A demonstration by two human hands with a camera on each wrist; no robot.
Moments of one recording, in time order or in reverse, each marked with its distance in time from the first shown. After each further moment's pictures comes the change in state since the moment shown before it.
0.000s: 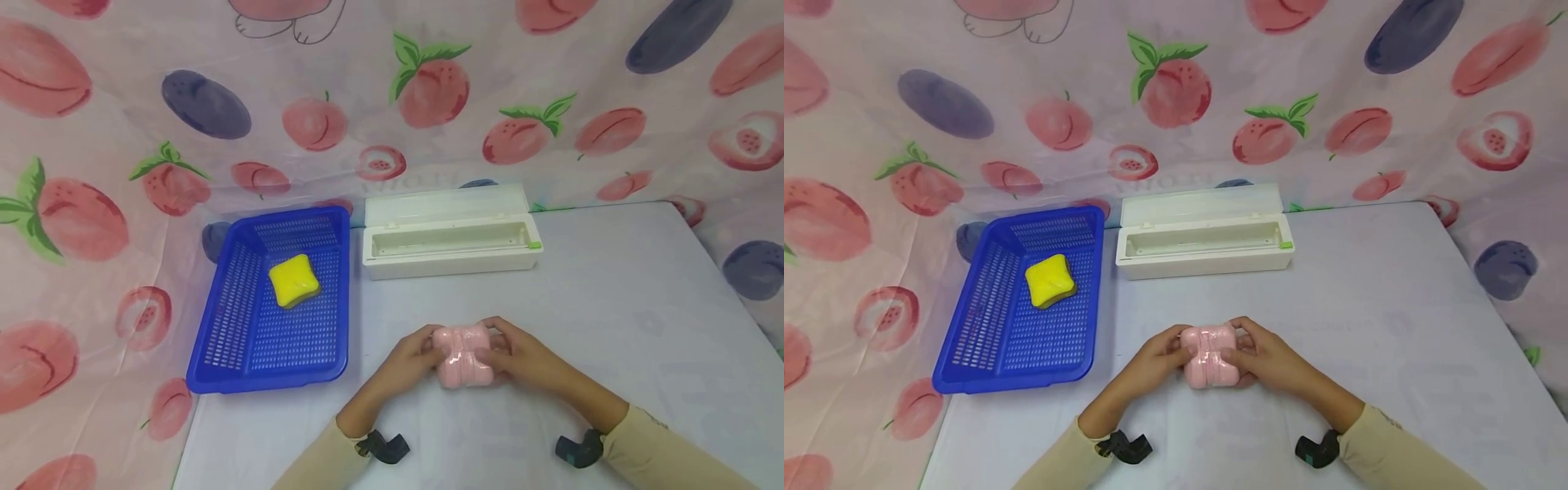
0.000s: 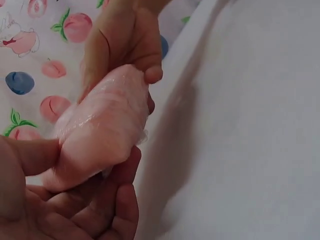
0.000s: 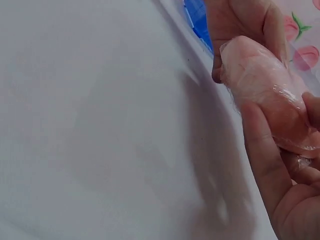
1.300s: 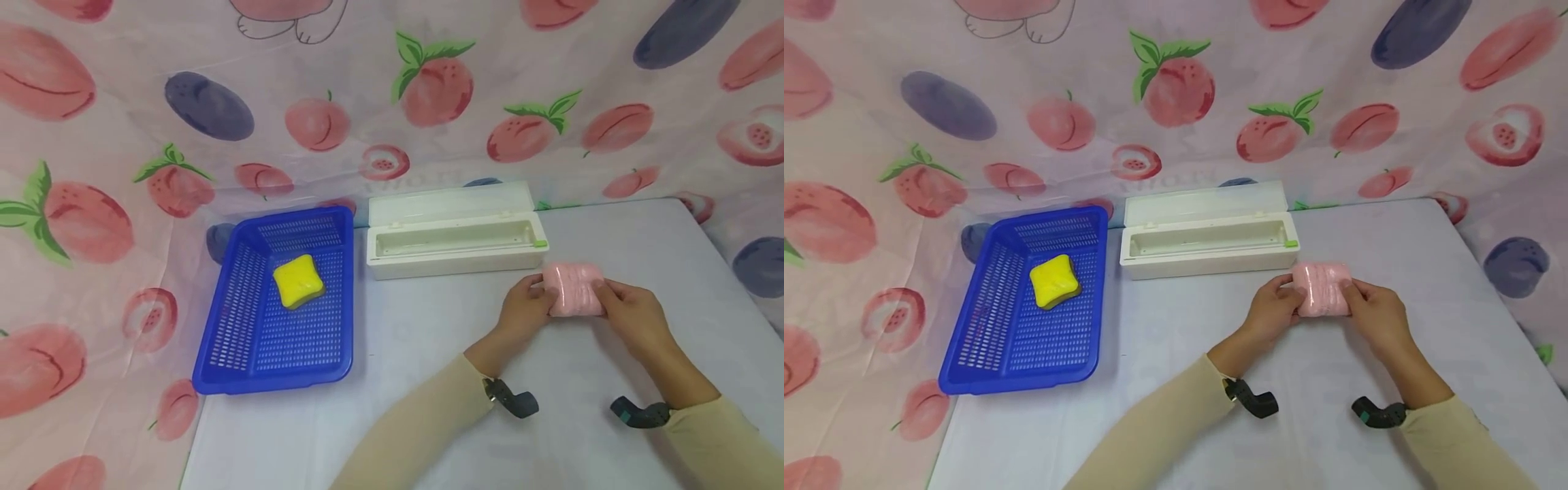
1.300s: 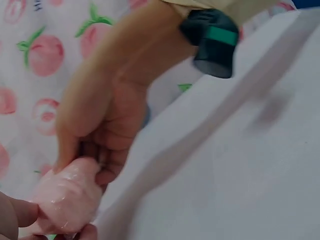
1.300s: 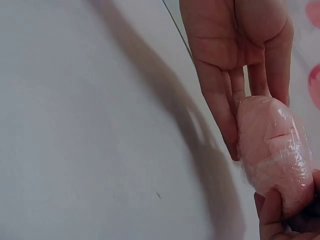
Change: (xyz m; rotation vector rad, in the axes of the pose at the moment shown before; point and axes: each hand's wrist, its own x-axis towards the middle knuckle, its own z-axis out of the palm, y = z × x) left_hand 0.151 0.078 0.137 -0.327 0.266 -0.214; right_hand -0.044 0.010 -0.118 -0.347 0.666 0.265
